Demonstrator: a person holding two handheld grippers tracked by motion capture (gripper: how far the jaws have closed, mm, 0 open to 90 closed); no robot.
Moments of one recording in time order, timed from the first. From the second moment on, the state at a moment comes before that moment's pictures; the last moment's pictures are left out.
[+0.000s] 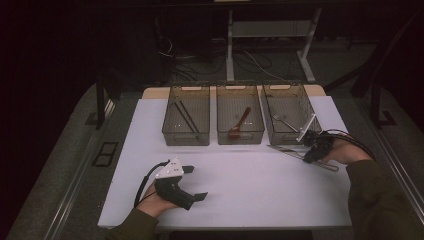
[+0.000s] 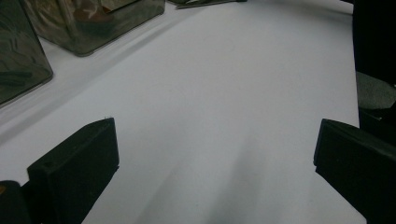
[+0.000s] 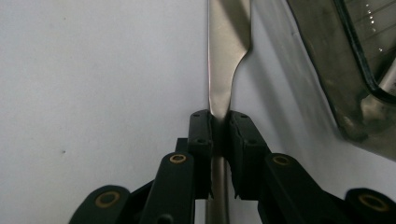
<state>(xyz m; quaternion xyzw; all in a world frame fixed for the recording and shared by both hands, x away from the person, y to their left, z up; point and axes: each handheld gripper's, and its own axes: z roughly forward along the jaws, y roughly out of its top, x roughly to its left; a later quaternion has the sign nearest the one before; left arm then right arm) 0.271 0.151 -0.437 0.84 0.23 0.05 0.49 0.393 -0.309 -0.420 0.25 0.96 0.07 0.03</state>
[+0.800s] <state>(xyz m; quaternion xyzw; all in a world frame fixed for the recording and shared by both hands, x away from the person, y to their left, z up) 0.271 0.152 -0.435 0.83 0.23 0.06 0.50 0.354 -0.332 -0.402 0.30 0.92 0.26 0.06</state>
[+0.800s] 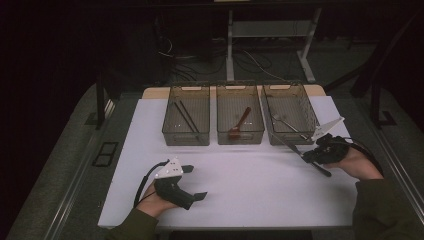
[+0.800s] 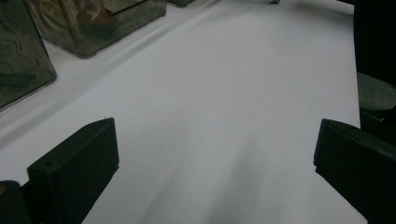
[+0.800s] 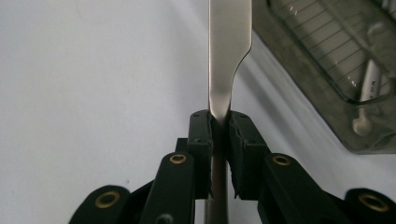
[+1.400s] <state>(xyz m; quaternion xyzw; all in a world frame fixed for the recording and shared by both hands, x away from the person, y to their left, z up) 0.272 0.153 -0.437 0.83 0.23 0.06 0.50 0.343 -0.345 -0.381 0.34 0.85 0.38 0.10</state>
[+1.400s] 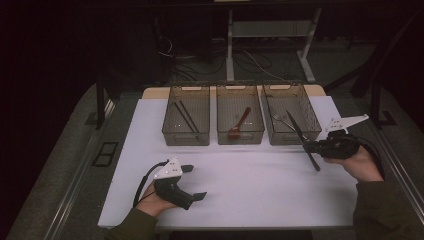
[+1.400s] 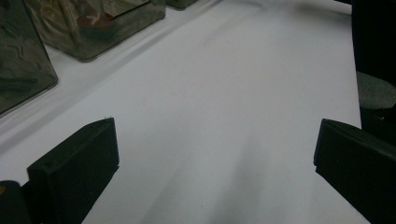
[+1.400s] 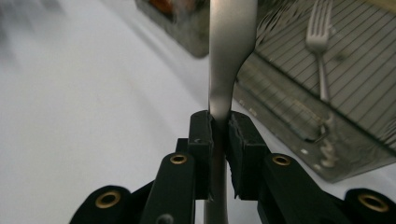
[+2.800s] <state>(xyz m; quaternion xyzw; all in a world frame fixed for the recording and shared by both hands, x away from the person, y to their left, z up) 0.272 0.153 -0.436 0.83 0.23 0.05 0.51 0.428 -0.336 -0.327 0.46 0.75 0.43 0.22</state>
